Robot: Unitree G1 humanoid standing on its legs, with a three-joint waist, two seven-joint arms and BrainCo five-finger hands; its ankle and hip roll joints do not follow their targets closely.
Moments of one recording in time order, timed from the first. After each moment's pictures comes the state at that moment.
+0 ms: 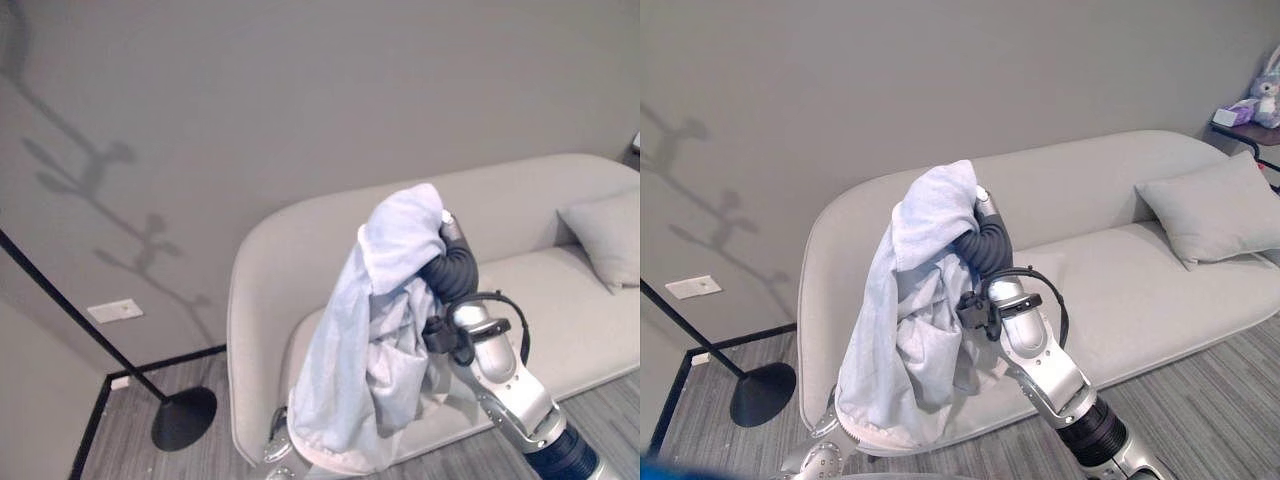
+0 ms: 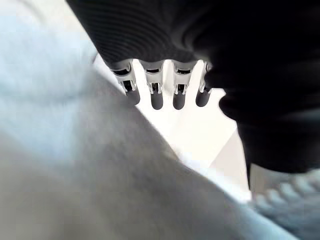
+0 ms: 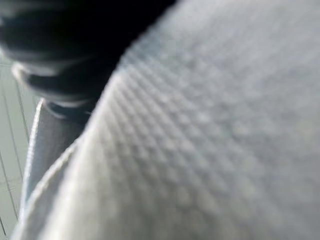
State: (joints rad) left arm 0.08 0.24 -0.53 0.28 -0.94 -0.09 0.02; right arm -0.27 -0.37 0.53 -0.38 0.35 -0.17 -0.28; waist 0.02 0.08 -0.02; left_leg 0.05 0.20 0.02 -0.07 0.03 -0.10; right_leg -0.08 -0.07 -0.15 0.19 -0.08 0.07
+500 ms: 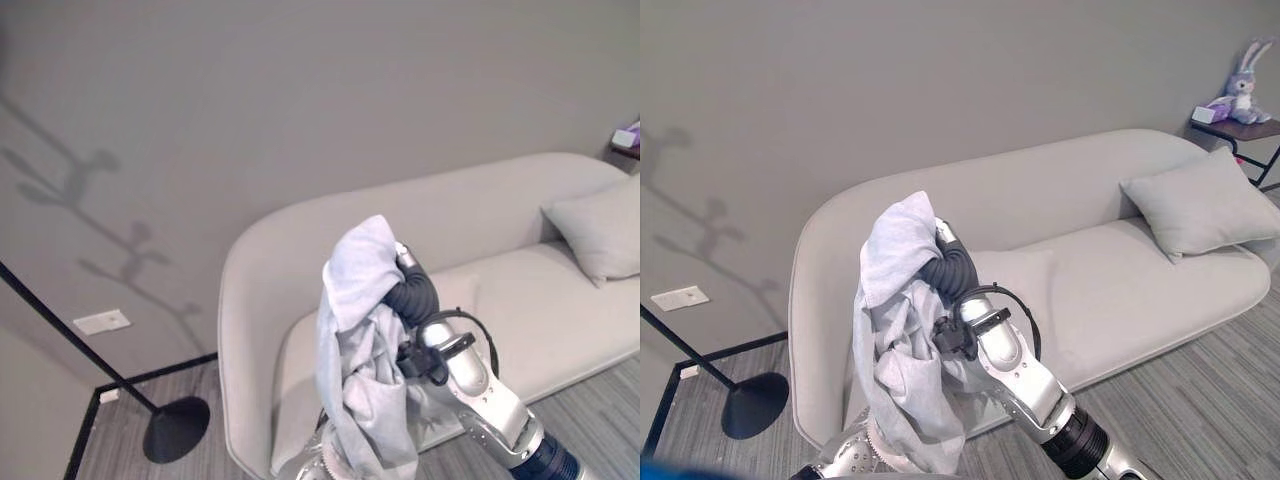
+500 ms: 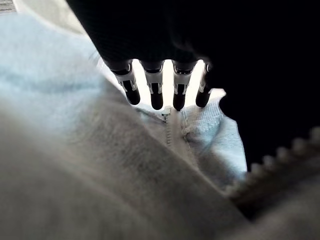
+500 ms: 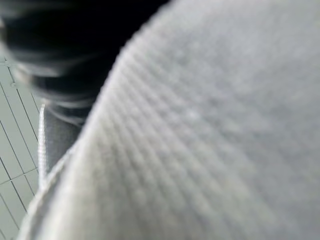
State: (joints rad) left arm -0.01 0.16 -0.68 0.31 -0.98 -0.04 -0.01; right arm -0.25 -0.34 0.63 -0.34 0.41 -0.14 -0.24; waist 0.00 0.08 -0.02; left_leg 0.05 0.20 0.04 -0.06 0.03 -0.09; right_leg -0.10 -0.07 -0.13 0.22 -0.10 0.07
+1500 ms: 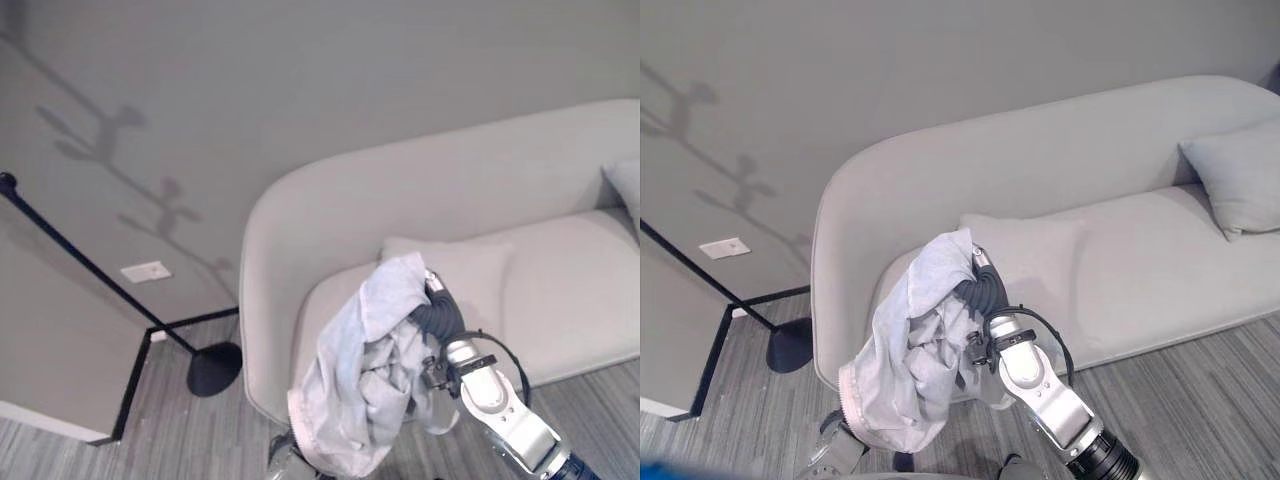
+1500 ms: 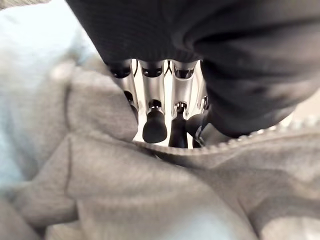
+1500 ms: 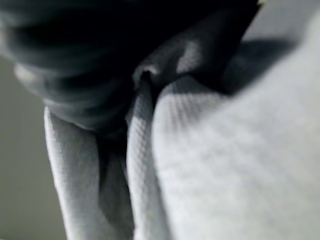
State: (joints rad) left arm 0.22 0.23 -0.45 0.21 -1.00 -0.19 0.15; right arm -0.11 -0.42 0.56 -0.30 0.21 -0.11 -0.34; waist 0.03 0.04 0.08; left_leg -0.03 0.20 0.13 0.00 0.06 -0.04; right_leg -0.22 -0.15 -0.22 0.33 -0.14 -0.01
